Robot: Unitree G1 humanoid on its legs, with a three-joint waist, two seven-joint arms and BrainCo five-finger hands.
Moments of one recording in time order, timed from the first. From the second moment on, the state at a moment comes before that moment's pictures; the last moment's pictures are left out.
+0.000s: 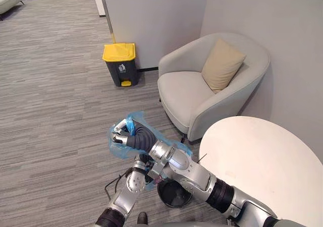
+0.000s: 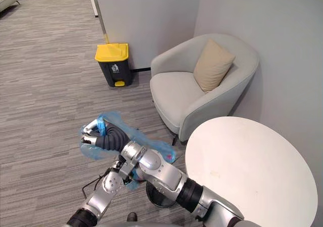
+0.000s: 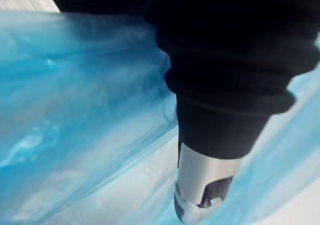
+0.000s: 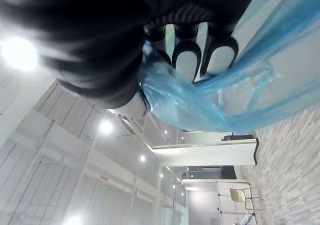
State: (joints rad) left arm -0.04 0.16 -0.38 0.37 0.32 -0.17 0.33; right arm -0.43 -0.08 0.90 0.01 0.55 -0.18 0.05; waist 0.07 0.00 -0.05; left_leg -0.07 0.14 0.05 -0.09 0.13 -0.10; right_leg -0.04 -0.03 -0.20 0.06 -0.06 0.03
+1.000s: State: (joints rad) left arm -0.08 0.12 -0.32 0.40 0.25 -0.16 0.35; right arm -0.36 -0.06 0.90 0.01 0.40 -0.20 0.11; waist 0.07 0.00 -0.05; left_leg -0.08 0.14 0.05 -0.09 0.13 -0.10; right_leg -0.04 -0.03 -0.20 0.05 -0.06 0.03
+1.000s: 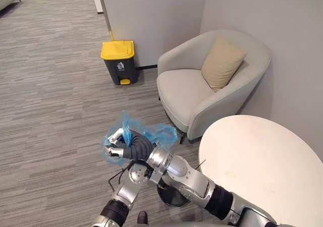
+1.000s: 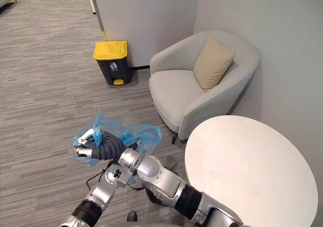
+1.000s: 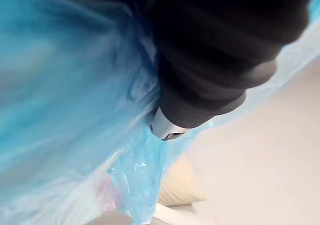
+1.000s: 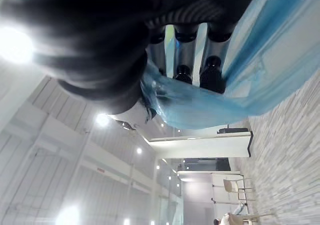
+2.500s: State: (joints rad) left arm 0.12 0.13 0.05 0.56 0.05 -0.19 0.26; right arm 0.08 -0.20 0.32 0.29 -0.35 -0.27 -0.02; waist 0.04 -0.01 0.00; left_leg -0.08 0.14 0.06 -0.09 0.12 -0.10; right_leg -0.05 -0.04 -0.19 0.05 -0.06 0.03
